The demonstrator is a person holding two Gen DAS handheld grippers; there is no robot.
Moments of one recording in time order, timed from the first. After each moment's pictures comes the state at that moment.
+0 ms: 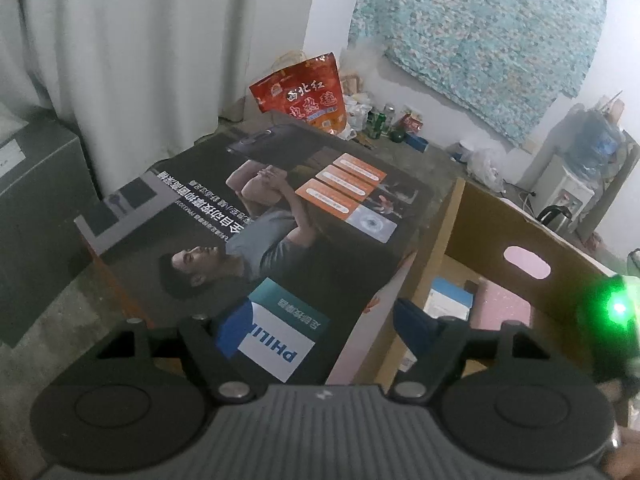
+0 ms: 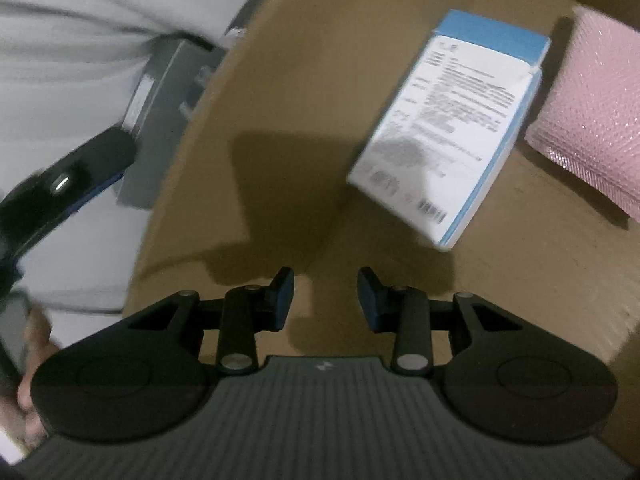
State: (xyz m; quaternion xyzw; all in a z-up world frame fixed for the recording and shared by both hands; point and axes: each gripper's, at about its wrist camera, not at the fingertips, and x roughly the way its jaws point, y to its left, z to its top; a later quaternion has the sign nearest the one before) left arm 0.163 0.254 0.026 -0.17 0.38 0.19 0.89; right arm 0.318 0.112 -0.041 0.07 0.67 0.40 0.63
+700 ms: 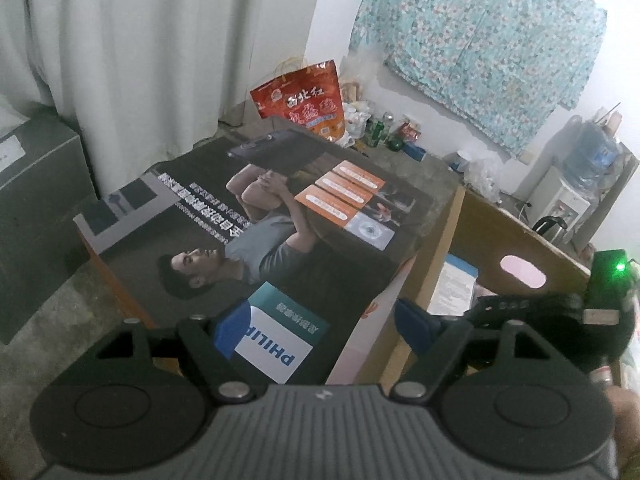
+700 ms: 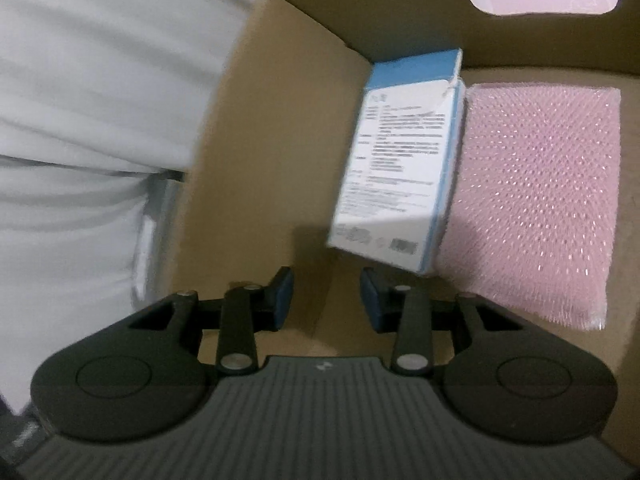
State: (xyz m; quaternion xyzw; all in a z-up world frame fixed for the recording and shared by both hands) left arm 0.156 0.253 0.031 -0.18 0.37 0.19 0.89; right arm 0.365 0.055 -0.028 0.25 0.60 0.35 0.68
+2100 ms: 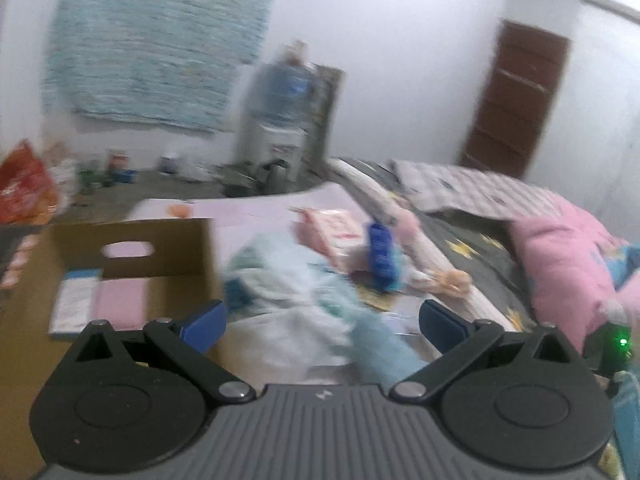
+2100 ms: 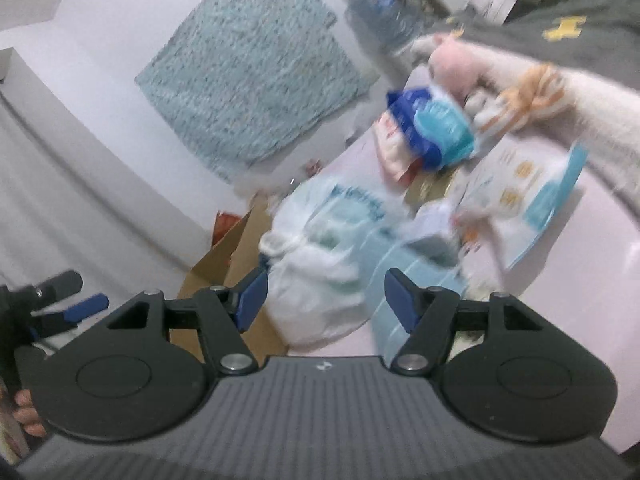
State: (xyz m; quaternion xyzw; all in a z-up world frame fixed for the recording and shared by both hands) left arm 0.102 -0.059 0.115 -0.04 0.33 -0.23 0.92; right arm 0.046 -0.390 0.037 0.36 0.28 0.10 0.88
